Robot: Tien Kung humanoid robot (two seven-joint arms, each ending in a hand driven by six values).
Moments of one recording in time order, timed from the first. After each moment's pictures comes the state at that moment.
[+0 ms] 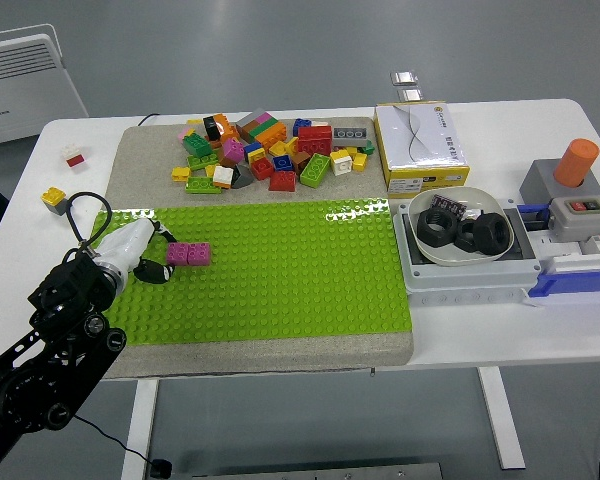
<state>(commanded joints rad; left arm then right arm) -0.40 0.19 -1.04 -1.20 2.02 -0.05 0.47 0.03 -0.05 1.60 0.18 -1.75 -0.07 -0.22</state>
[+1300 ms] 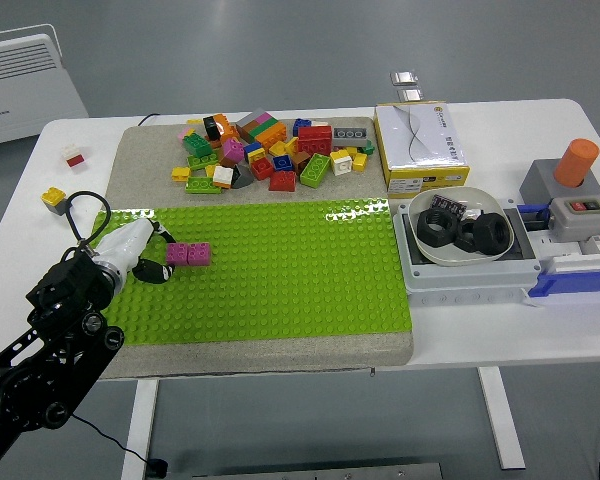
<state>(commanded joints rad) -0.40 0.19 -1.05 -1.20 2.01 -0.07 0.47 0.03 -0.05 1.60 0.18 -1.75 -0.07 -0.22</state>
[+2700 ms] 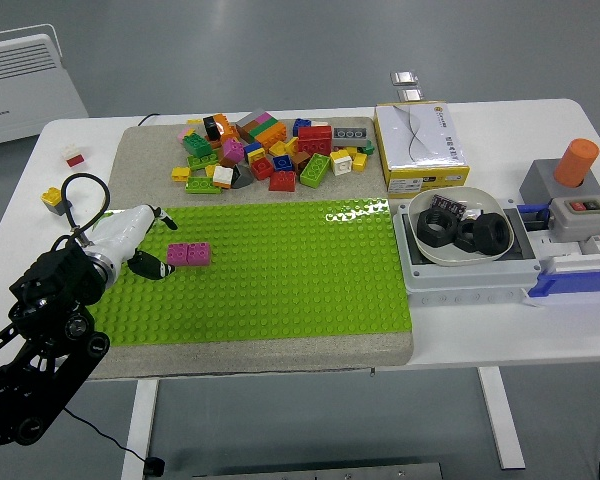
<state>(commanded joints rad) -0.37 0.27 -1.02 -1.41 2.04 -0.14 0.51 0.02 -0.05 1.60 0.18 -1.74 -0.07 -0.22</state>
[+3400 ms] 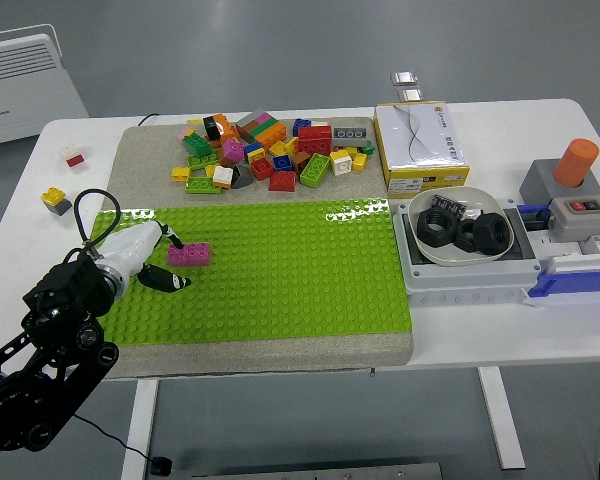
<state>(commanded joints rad) -0.37 0.25 -0.98 -1.36 2.03 -0.12 0.51 0.03 -0.06 1.59 0.18 -1.73 -0.07 -0.22</state>
